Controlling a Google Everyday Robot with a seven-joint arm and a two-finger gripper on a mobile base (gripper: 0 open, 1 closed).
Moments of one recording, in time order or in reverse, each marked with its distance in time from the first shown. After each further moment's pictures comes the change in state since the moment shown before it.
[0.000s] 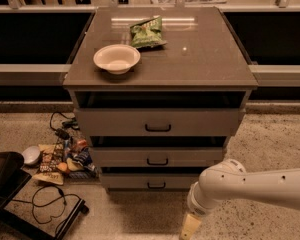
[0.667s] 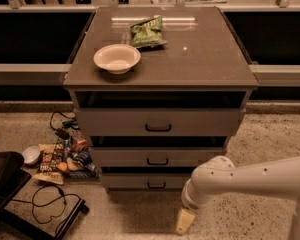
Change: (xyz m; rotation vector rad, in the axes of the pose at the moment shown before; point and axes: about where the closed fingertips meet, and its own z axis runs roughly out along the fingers) arm -0.005 -0.019 0.024 0.008 0.021 -0.011
